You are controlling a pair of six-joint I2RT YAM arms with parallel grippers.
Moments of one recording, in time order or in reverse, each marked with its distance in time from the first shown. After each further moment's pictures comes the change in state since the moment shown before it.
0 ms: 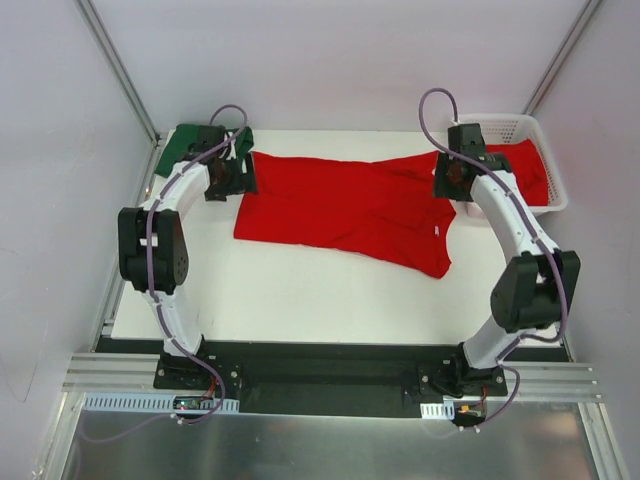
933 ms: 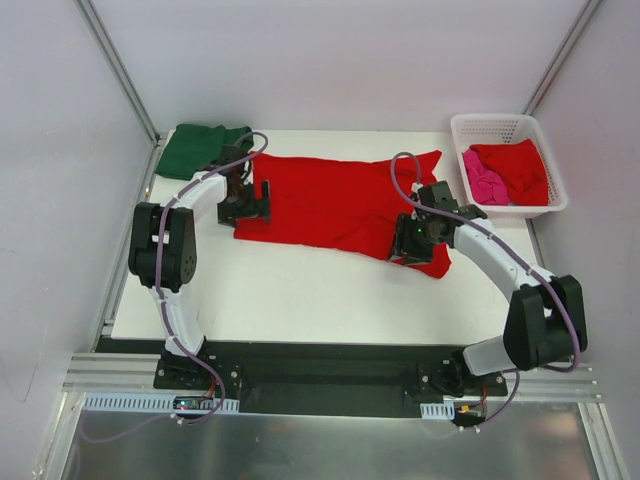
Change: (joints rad) left arm -0.092 -0.013 -0.154 -0.072 -0.014 -0.016; right arm 0.169 -0.317 -0.553 0.055 -0.500 0.224
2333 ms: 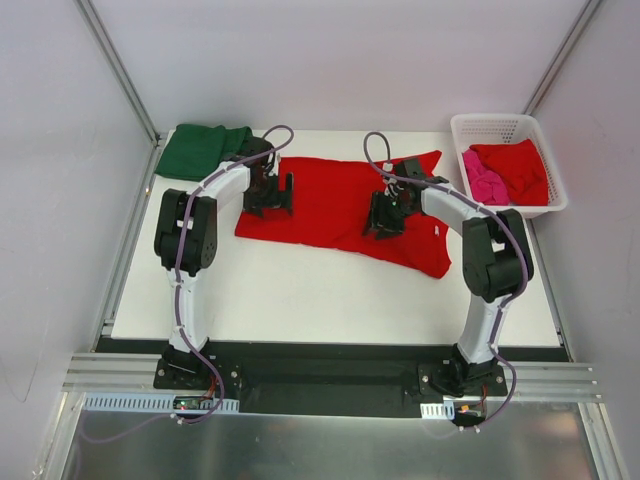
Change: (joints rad) left arm -0.092 0.211 0.244 -0.008 0.078 0.004; right arm 0.005 0.519 0.331 0.170 -0.168 -0.051
